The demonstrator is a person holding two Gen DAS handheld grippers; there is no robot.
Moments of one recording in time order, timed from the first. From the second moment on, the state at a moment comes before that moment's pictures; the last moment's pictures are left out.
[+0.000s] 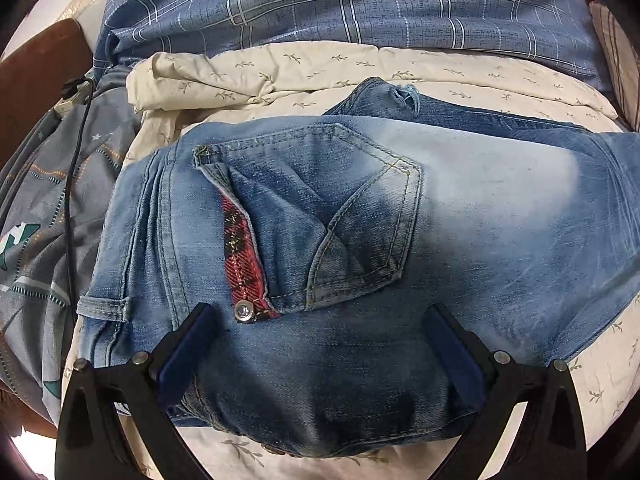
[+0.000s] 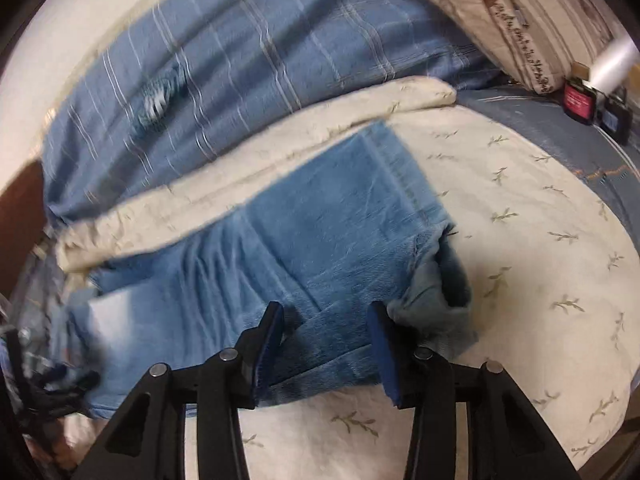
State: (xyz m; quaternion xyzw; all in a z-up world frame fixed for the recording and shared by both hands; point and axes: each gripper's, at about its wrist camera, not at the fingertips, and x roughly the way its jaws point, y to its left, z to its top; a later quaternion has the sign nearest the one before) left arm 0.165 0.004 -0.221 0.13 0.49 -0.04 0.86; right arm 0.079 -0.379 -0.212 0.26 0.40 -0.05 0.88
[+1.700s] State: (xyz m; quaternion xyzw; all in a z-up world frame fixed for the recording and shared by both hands) left arm 0.296 -0.074 -0.204 0.15 0.51 -0.11 0.84; right arm 0.154 -0.523 -0.219 0.47 0.32 -0.05 0.82
